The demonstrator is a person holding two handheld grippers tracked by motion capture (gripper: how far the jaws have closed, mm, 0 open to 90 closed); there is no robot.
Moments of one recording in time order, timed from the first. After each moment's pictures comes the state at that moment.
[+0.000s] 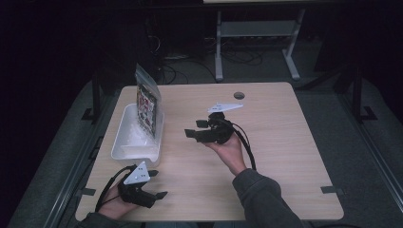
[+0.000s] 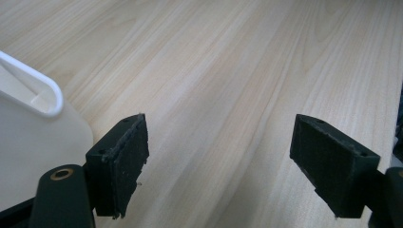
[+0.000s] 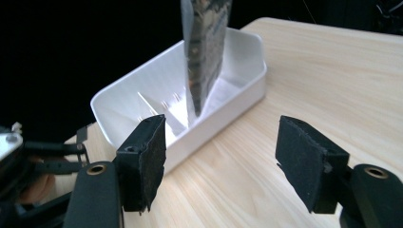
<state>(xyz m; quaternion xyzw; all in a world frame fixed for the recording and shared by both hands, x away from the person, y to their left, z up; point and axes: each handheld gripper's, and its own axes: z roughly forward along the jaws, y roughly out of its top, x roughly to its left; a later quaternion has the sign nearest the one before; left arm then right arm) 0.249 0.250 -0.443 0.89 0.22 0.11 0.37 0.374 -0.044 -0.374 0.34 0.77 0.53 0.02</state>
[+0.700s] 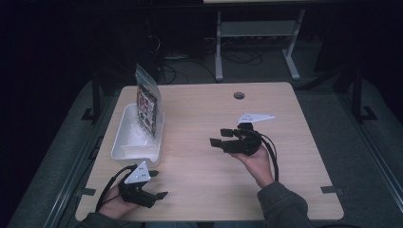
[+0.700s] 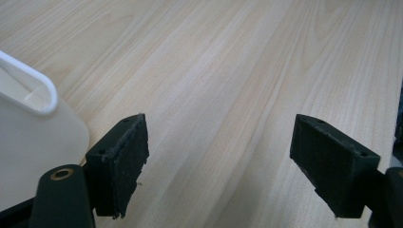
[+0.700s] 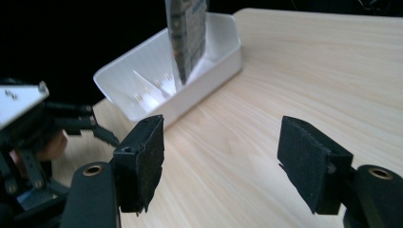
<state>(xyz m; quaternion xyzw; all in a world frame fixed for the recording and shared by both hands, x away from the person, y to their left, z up) 0.250 0.249 -0.444 0.89 0.22 0.10 0.37 0.343 -0.115 -0.383 0.36 0.76 0.54 0.02</state>
